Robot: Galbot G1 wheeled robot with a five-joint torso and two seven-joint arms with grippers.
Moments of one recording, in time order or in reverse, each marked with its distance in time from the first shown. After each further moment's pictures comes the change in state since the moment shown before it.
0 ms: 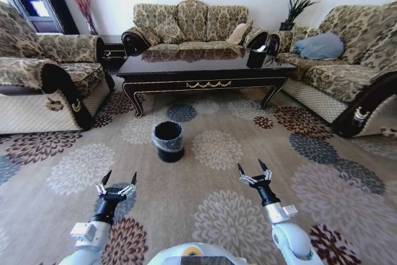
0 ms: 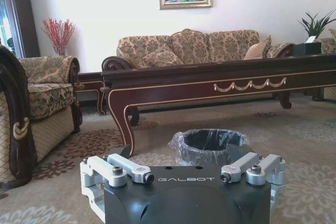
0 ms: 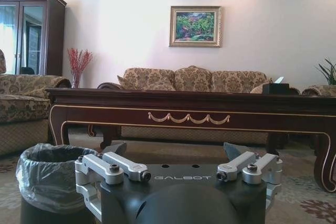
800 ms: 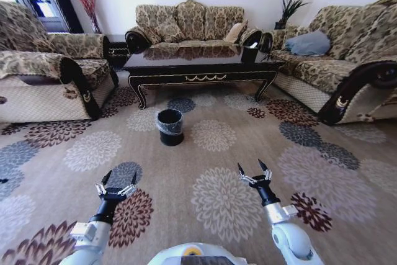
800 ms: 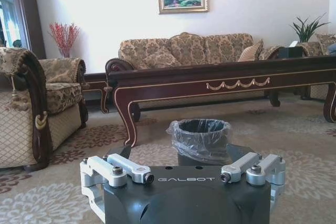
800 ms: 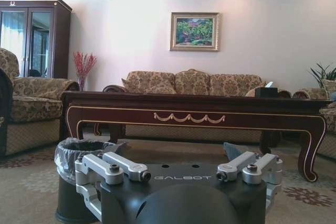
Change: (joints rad) left arm 0.000 0.000 0.000 0.000 0.000 0.000 0.000; right arm 0.000 0.000 0.000 0.000 0.000 0.000 0.000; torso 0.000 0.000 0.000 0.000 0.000
